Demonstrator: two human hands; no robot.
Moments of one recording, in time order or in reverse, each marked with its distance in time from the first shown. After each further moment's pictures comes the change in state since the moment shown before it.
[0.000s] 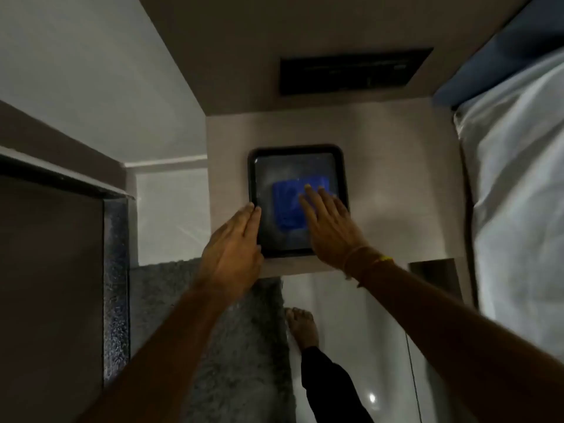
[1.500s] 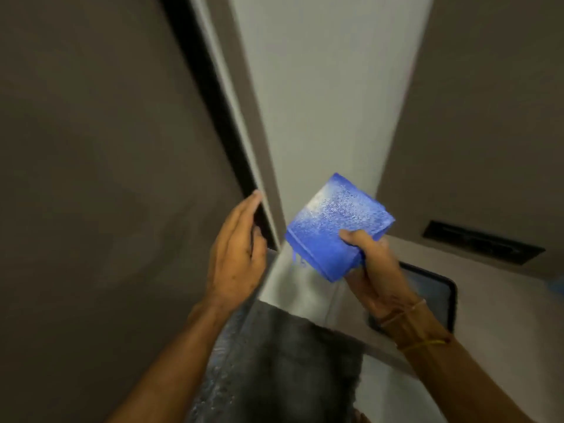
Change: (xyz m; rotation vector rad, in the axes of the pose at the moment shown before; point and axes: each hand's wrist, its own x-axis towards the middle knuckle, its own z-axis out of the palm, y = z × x) left_hand -0.299 -0.039 -0.238 -0.289 1.107 -0.273; right_hand -0.116 -0.252 -0.307 2.202 0.018 -0.293
